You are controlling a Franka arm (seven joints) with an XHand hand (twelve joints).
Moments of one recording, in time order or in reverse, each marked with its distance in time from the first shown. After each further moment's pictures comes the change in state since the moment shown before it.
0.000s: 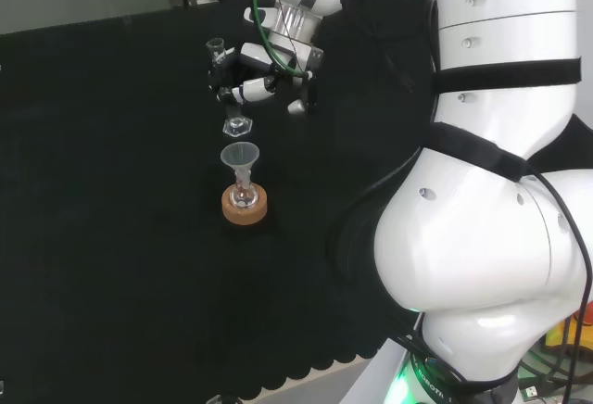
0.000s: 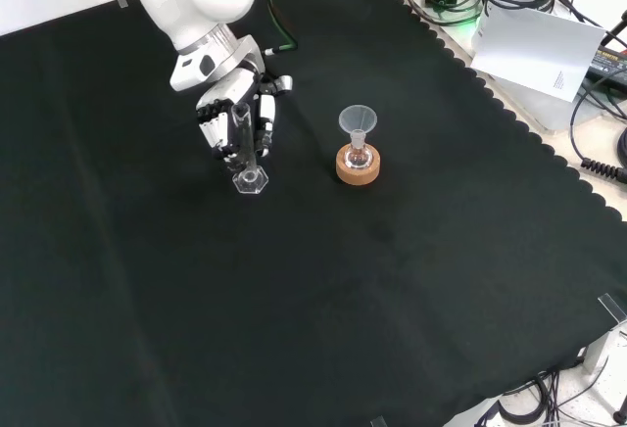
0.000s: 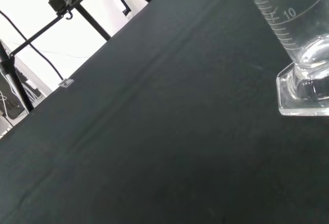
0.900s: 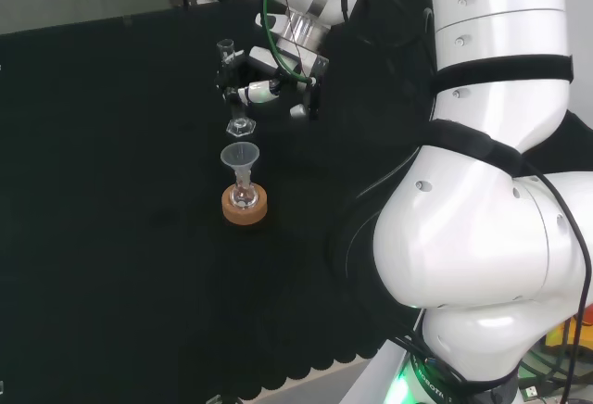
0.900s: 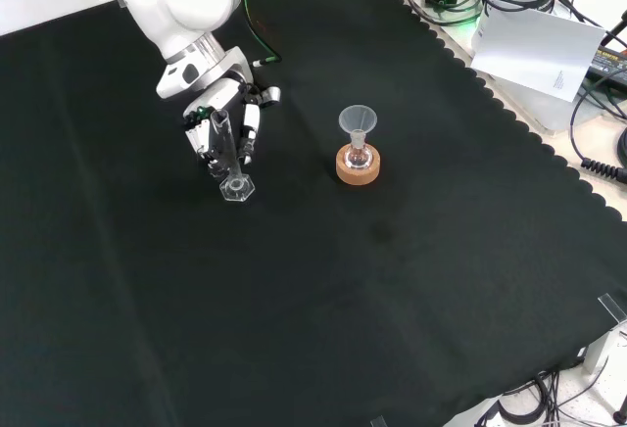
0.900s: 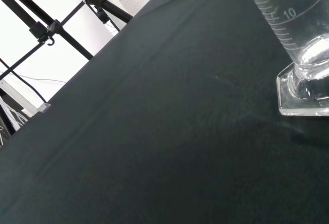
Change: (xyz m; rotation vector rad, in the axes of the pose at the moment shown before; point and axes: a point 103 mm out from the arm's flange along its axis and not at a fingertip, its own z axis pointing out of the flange) arm -0.033 0.004 0.009 -0.056 0.048 0.040
